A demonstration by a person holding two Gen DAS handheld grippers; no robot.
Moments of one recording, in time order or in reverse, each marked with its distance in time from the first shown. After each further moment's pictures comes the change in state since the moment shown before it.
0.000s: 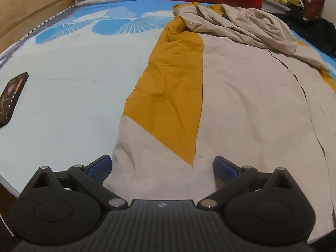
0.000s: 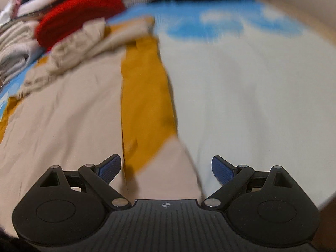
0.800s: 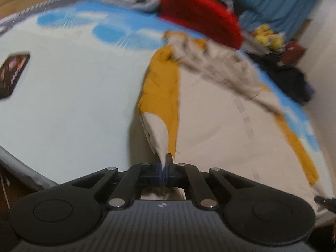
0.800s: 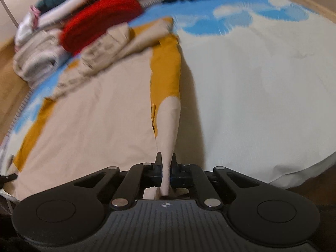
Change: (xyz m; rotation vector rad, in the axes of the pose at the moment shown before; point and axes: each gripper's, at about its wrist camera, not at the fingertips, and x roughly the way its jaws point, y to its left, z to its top) left arm -0.097 0.050 -0.004 -0.191 -0.088 -0.300; right arm -0.085 -0.006 -0.021 0.053 -0.037 0.198
